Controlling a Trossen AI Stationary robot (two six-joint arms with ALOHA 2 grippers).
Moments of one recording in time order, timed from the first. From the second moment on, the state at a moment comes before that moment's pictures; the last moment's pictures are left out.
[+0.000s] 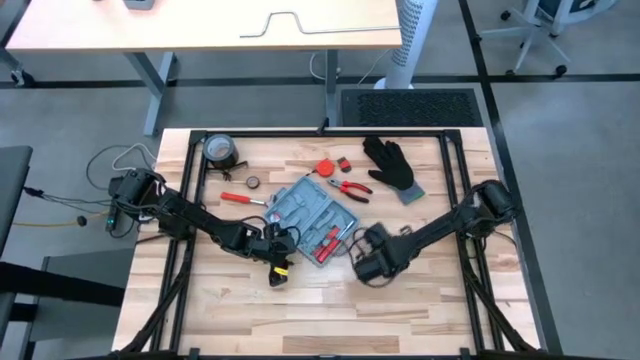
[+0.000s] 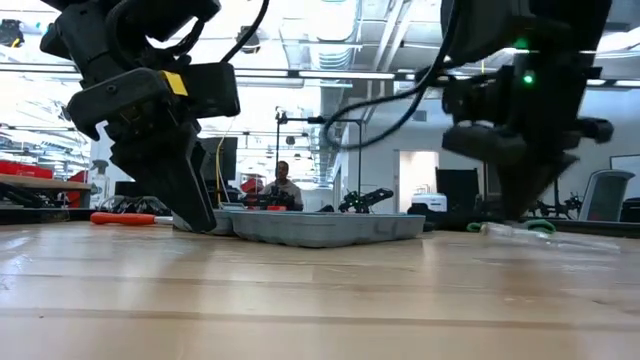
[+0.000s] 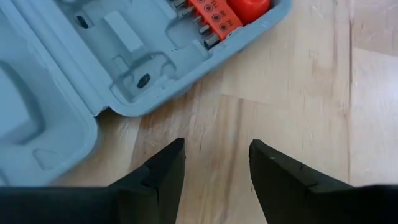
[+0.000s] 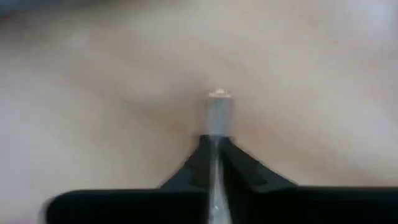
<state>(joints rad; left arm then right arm) -0.33 1.61 0.74 -0.09 -0.22 -0.49 0.41 1.86 1.12 -0.94 0.40 1.46</state>
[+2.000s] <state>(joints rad) -0.34 1.61 0.74 -0.10 -0.27 -0.46 -0.11 1.55 0.72 -0.34 0.32 1.08</state>
